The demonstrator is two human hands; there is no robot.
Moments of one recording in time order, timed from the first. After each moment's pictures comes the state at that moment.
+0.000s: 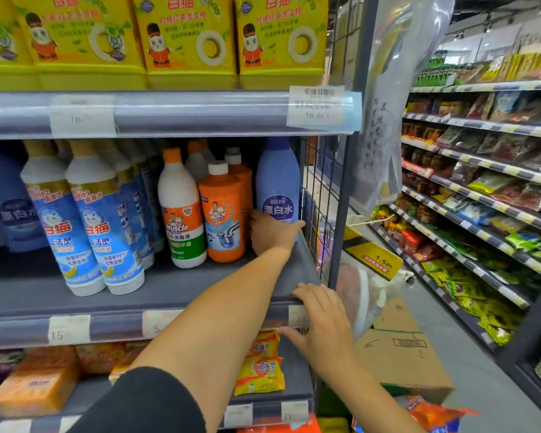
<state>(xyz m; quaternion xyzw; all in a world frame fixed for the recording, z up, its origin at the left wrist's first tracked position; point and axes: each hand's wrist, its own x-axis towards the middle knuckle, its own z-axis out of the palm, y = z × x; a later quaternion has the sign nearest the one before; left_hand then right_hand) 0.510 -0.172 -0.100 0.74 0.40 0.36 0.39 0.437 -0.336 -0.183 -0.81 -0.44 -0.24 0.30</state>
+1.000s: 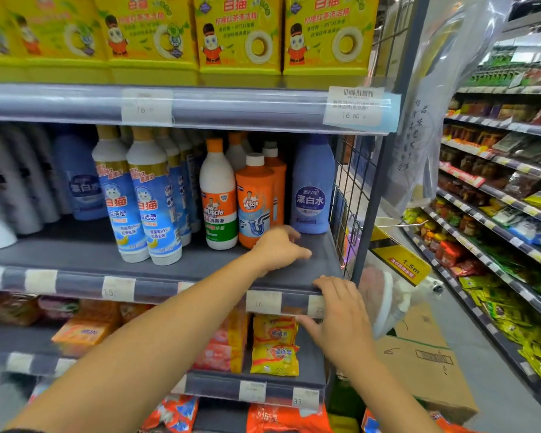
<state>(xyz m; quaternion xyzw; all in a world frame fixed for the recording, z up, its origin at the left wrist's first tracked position) 0.414 -0.161 -0.090 0.88 0.25 0.15 0.37 0.430 -0.338 -0.166 -0.83 -0.45 -0.19 0.28</state>
